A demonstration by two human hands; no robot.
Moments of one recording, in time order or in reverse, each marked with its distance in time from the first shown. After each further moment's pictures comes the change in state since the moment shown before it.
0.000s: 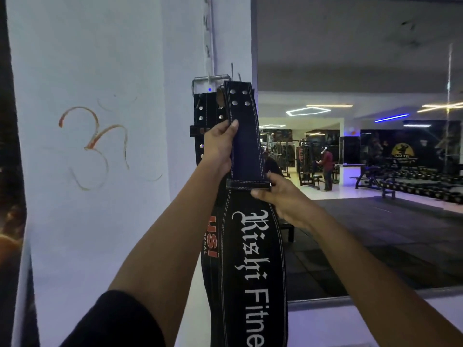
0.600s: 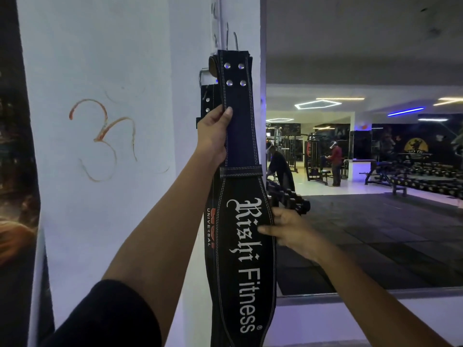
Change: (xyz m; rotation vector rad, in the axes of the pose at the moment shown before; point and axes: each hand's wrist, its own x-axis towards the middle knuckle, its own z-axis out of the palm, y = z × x) left_hand -0.001 0.014 -0.017 -0.001 -0.011 0.069; right_hand -0.021 0.062 0.001 -0.033 -0.045 0.194
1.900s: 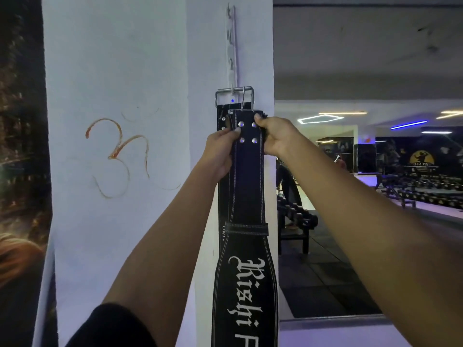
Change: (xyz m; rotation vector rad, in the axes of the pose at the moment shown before) left_hand 0.013 0.024 -0.028 0.067 -0.063 -0.124; right_hand 0.103 -0.202 0.038 0.432 0.228 -0.160
